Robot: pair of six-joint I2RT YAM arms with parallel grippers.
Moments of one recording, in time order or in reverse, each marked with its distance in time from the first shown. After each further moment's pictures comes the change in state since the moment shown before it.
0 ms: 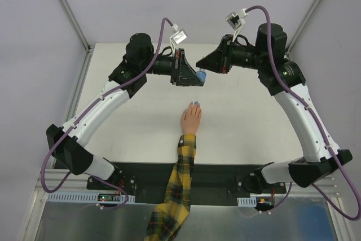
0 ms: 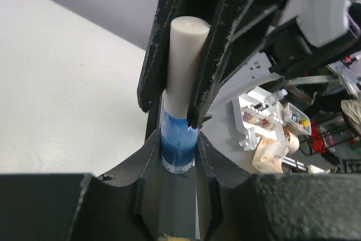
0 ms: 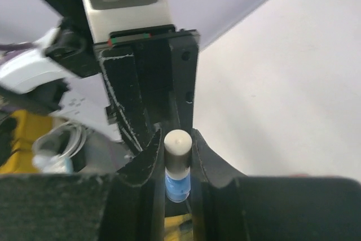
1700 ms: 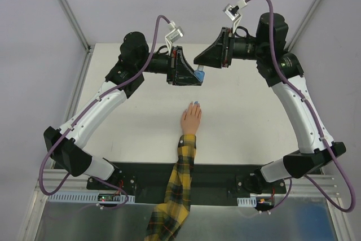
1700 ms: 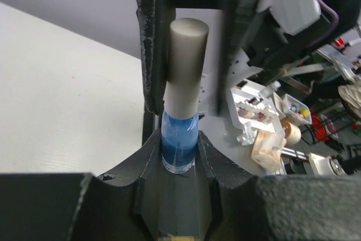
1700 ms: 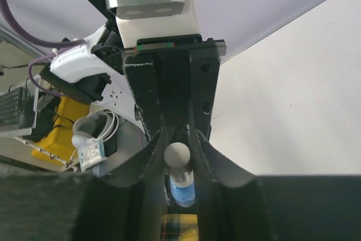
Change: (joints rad) left arm 0.003 -0.019 0.000 0.020 0.043 0.003; right arm -0.010 0.074 0.107 0.035 -0.142 0.080
